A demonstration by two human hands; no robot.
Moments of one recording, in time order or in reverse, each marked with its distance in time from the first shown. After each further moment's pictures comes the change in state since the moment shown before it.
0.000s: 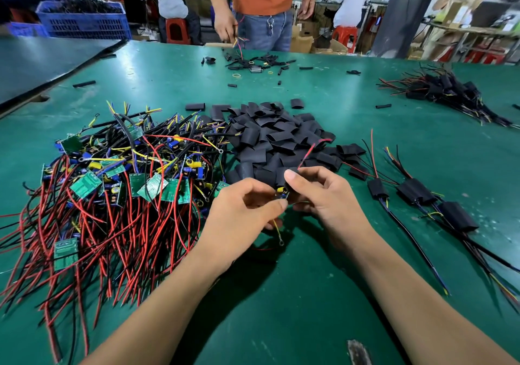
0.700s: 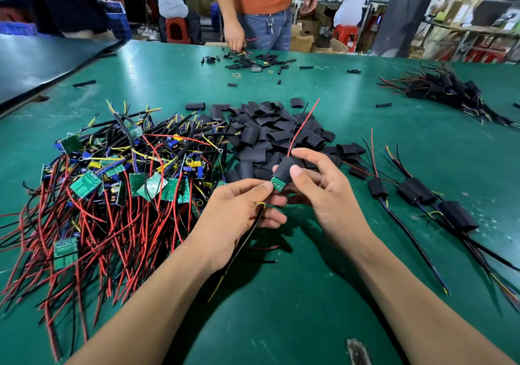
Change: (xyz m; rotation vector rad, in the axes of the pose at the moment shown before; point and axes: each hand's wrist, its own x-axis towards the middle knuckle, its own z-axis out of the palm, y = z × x) left_hand 0.002 0.009 -0.003 -0.401 -0.094 -0.180; right_hand -0.001 0.002 0.002 -0.026 -0.090 -0.224
